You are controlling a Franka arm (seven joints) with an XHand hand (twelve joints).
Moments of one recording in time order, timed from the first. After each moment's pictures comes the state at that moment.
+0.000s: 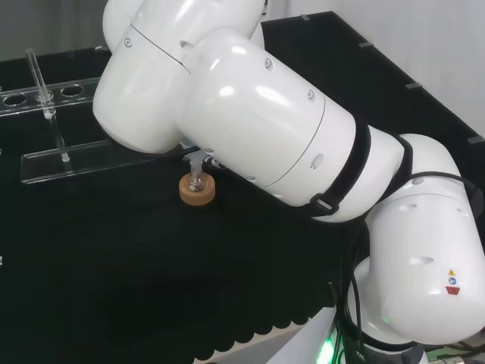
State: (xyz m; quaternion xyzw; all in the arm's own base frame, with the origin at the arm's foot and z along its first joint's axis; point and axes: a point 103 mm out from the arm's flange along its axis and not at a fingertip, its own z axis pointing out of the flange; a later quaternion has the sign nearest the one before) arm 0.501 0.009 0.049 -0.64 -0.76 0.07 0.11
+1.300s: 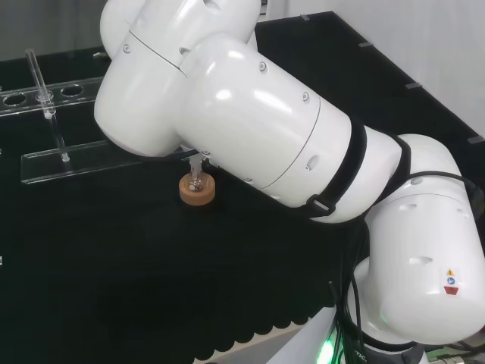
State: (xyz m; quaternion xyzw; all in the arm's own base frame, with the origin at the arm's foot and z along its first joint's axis) arm 0.505 0.013 0.049 -0.64 -0.76 0.10 0.12
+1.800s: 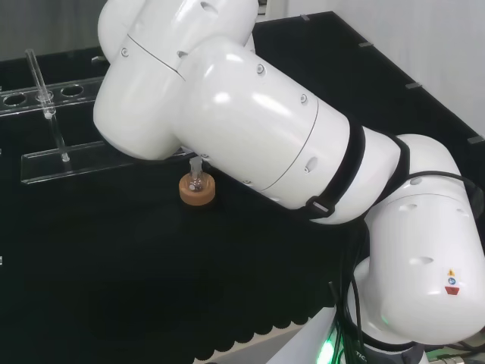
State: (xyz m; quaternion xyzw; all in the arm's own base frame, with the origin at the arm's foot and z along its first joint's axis) arm 0.506 0.014 0.050 -0.63 -0.76 0.11 0.12
